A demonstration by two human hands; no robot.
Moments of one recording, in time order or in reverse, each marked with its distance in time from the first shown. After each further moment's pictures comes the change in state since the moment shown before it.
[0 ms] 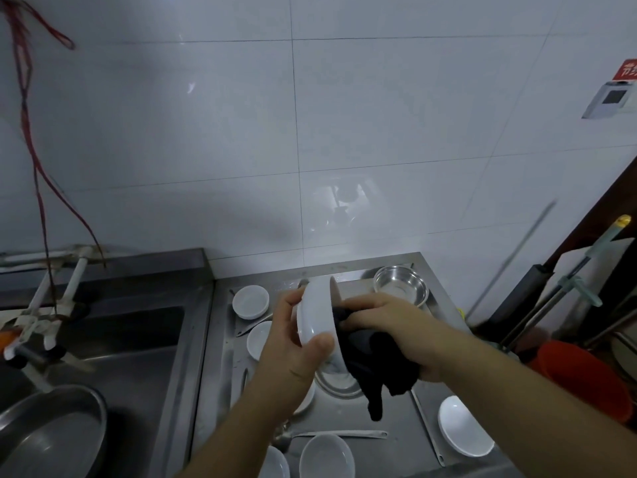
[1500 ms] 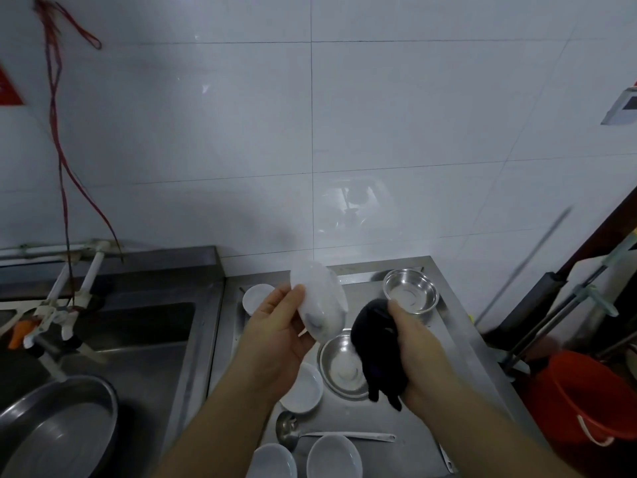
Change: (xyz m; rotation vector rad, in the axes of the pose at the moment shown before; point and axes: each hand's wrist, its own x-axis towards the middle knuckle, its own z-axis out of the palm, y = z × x) left_hand 0.015 0.027 -0.020 -0.493 0.270 -0.253; right_hand 0.017 0.055 0.029 0.668 0.608 0.068
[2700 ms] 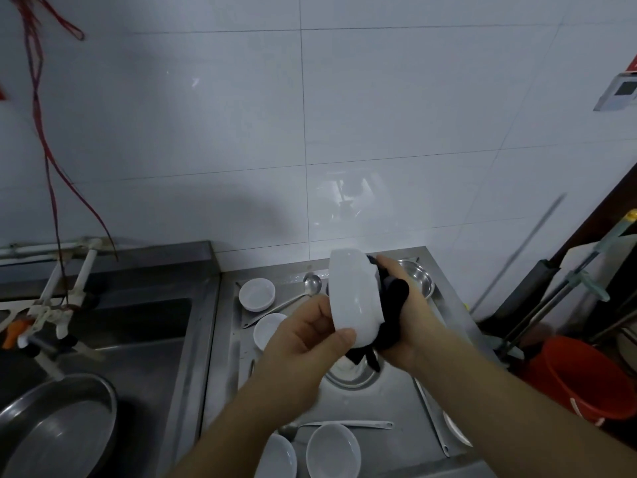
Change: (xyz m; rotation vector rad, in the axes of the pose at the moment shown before) left_hand -0.041 -0.014 0.009 0.485 -0.392 0.284; right_hand -0.001 -0.037 0.019 0.152 -0.353 0.139
